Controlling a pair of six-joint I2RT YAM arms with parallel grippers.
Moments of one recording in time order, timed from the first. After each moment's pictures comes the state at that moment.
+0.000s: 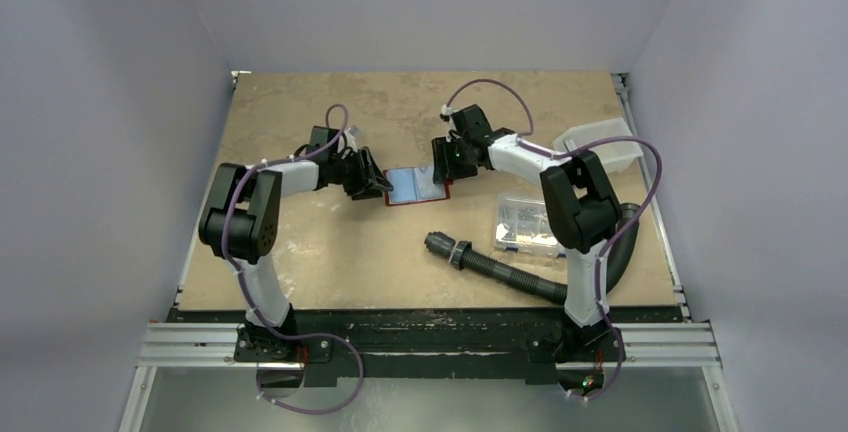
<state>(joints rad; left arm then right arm) -0.20 1.90 1.01 -0.03 0.61 -0.63 0.50 2.04 1.44 -0.35 -0.15 0.27</state>
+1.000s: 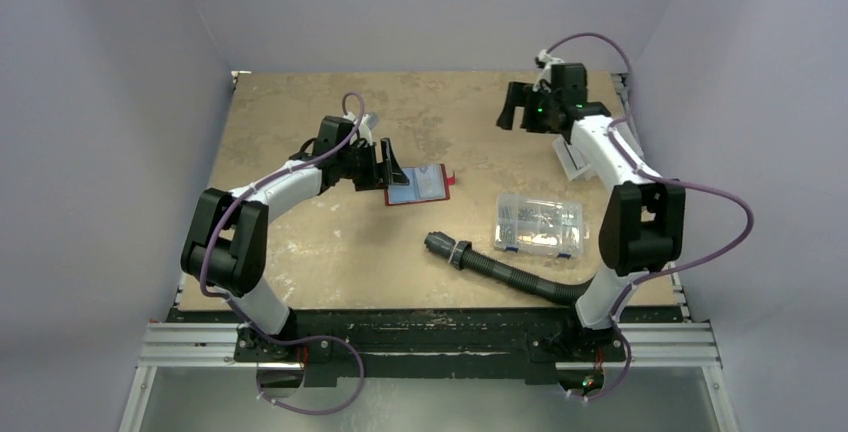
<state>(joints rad) -0.32 1.66 1.02 -0.14 0.49 -0.49 0.08 1.75 1.45 -0.40 -0.18 0.19</state>
